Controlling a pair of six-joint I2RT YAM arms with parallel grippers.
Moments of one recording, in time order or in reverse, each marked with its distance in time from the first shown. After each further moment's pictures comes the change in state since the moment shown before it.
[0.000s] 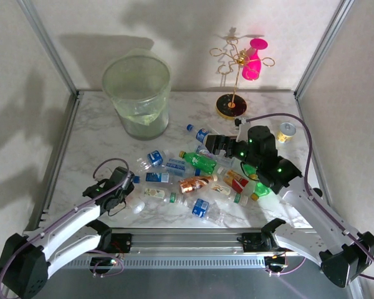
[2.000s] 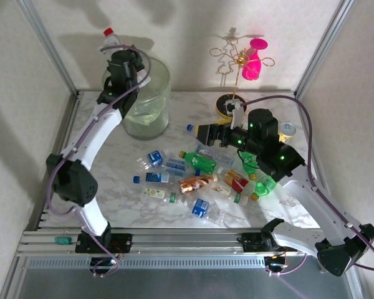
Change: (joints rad) left arm 0.159 0.941 1.406 0.562 -0.199 0.785; right arm 0.033 0.111 0.259 -0.061 -0.153 -0.074
